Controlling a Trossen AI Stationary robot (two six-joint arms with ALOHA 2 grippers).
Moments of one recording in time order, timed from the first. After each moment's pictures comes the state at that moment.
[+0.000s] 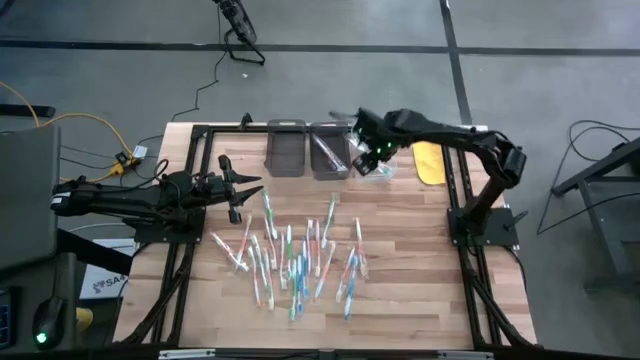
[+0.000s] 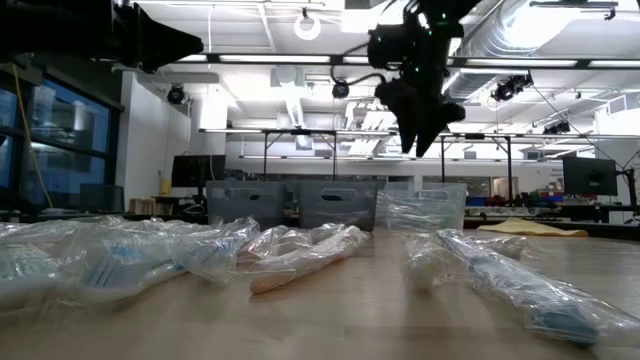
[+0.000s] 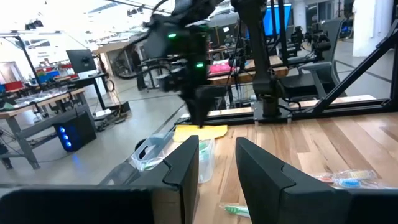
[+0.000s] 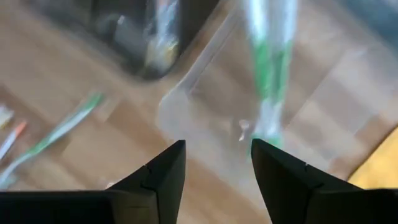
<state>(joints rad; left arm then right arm) 0.03 0.45 0.24 0.35 -0.22 0.22 -0.46 1.70 1.44 -1.06 0.03 0.44</state>
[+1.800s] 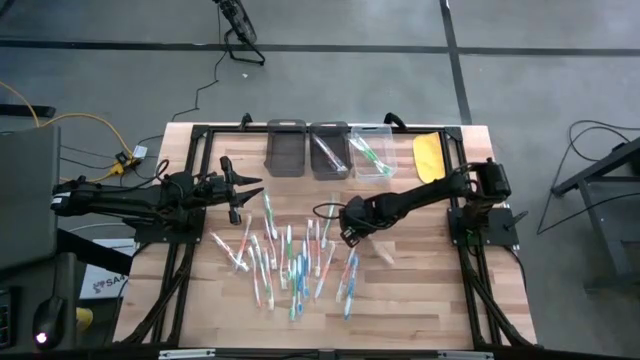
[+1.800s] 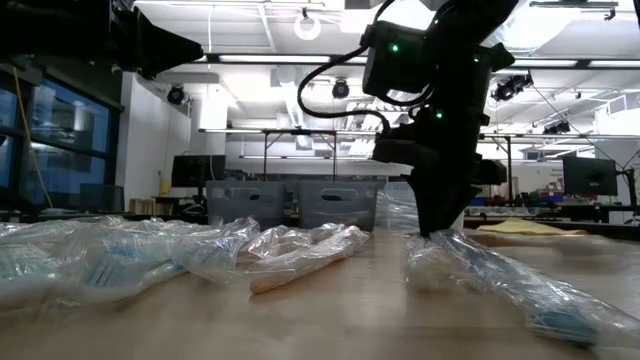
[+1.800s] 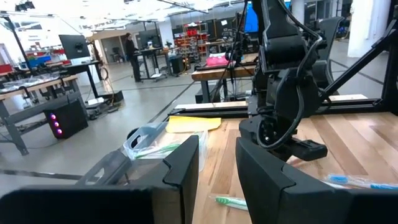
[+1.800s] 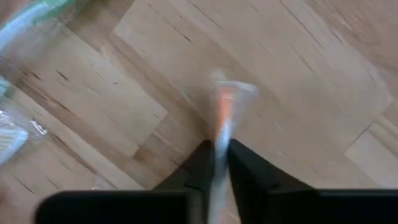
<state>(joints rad) 0.03 0.45 0.24 0.31 -0.22 0.16 0.07 1.83 1.06 -0.58 0.12 0.95</state>
